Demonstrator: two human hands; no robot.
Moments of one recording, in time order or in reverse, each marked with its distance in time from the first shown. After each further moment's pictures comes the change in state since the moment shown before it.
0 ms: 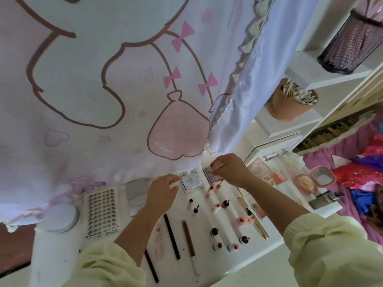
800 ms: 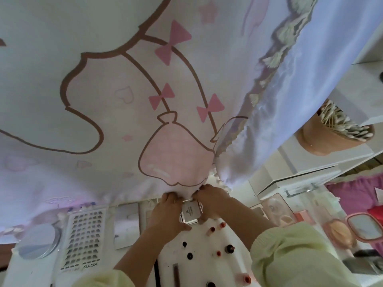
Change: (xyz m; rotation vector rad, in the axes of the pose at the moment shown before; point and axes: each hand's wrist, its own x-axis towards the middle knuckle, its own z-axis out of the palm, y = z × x) left_hand 0.057 0.007 0.034 0.671 -0.137 0.031; right_hand 0.094 0.002 0.048 -0.858 -0.513 -0.377
